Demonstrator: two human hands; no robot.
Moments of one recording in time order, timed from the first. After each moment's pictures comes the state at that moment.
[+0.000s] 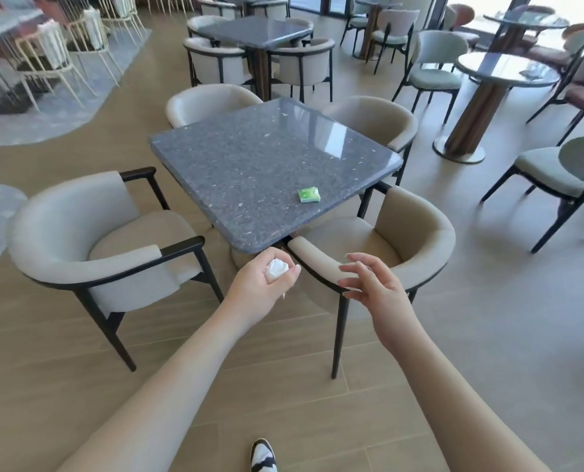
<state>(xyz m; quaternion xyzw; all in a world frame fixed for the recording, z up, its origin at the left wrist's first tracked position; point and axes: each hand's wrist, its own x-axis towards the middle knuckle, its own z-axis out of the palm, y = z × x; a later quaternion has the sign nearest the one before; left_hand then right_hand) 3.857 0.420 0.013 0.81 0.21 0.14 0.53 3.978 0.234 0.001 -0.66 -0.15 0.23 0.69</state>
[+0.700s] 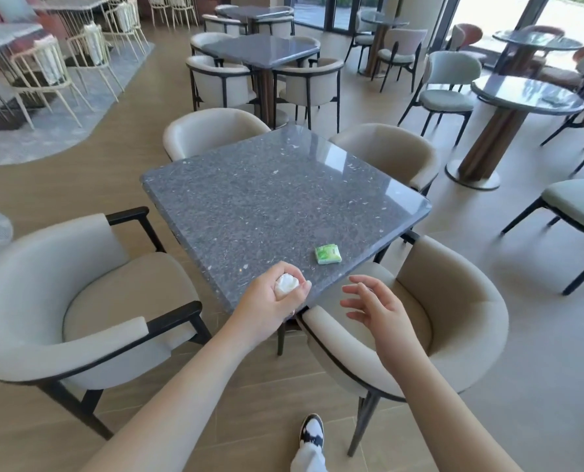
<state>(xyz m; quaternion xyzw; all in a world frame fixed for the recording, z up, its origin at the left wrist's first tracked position) 4.025 0.592 0.012 0.80 0.17 0.14 0.55 4.145 0.410 -0.020 -0.65 -0.12 0.24 0.71</state>
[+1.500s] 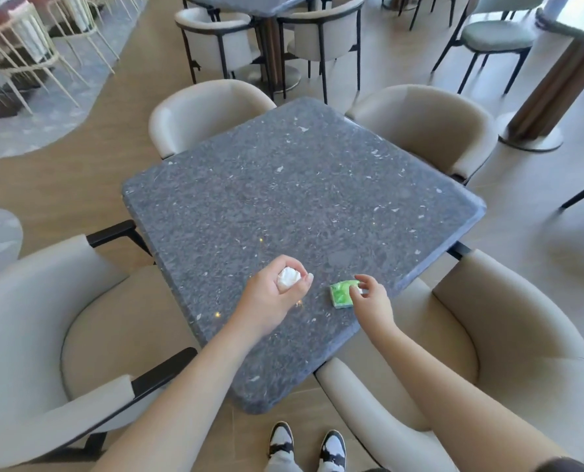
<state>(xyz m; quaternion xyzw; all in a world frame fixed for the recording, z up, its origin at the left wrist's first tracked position) 4.222 0.717 -0.026 0.81 0.25 0.11 0.52 4.371 0.570 -0.148 -0.85 -0.06 0.24 0.46</state>
